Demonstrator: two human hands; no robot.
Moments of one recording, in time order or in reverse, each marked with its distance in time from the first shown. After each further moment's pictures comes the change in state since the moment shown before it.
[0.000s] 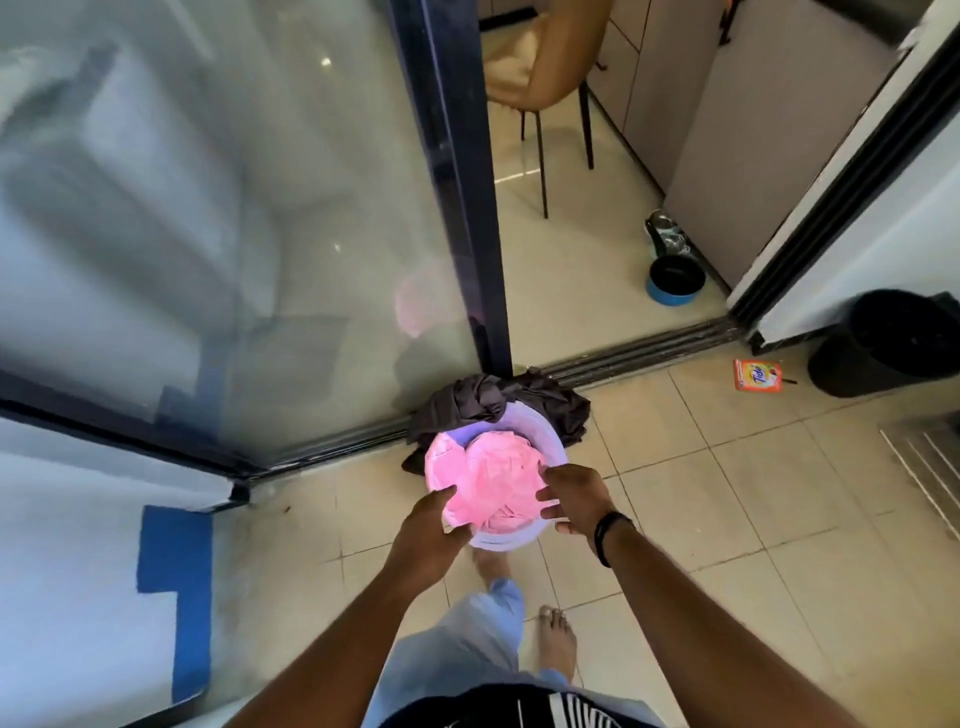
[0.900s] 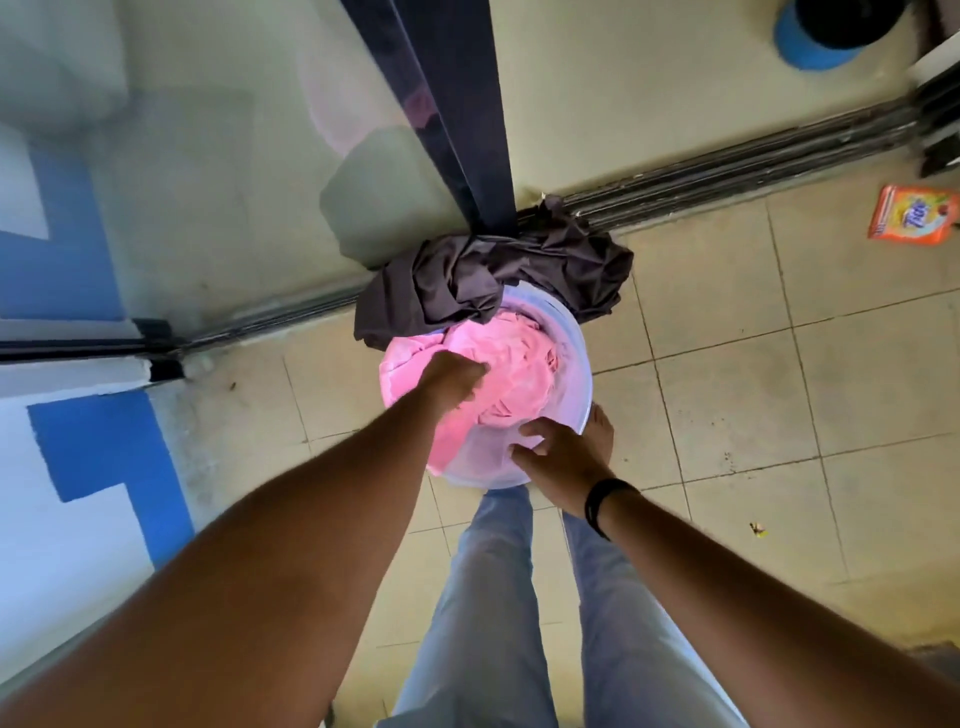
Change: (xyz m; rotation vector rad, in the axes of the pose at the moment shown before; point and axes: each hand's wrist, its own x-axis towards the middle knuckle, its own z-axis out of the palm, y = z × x) left_hand 0.352 0.003 0.096 -0.354 -0.309 -0.600; right_hand 0.261 0.033 0.016 -0.505 -0.239 0.115
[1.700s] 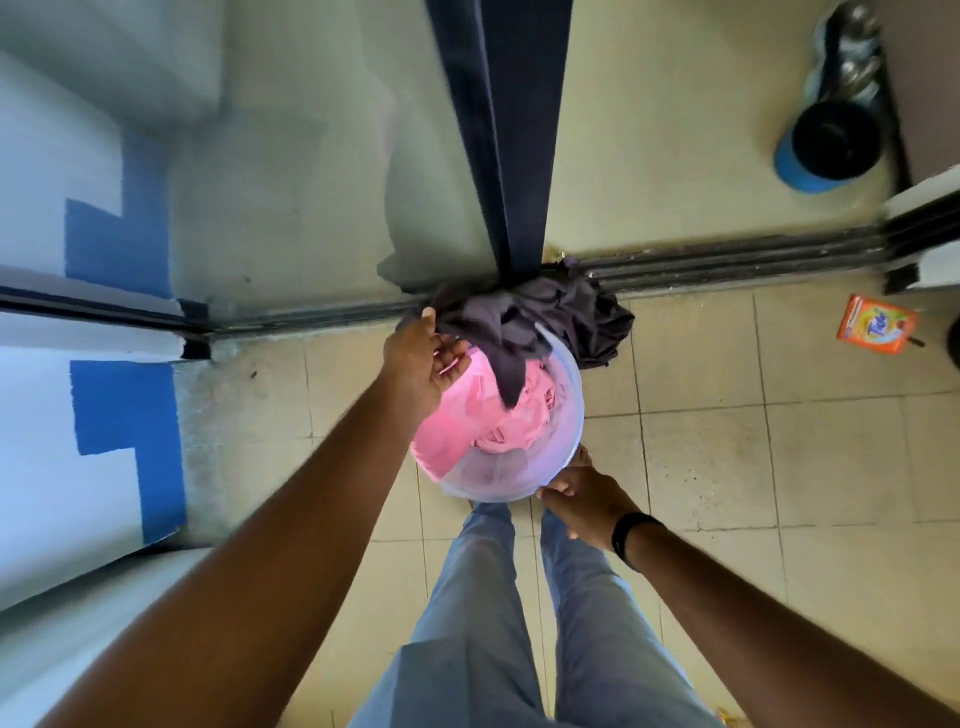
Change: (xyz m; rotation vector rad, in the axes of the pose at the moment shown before) left_hand -0.115 0.045 -0.061 -1.103 0.162 0.047; right_hand -0.062 -0.002 -0.037 -0.283 -0.067 0.013
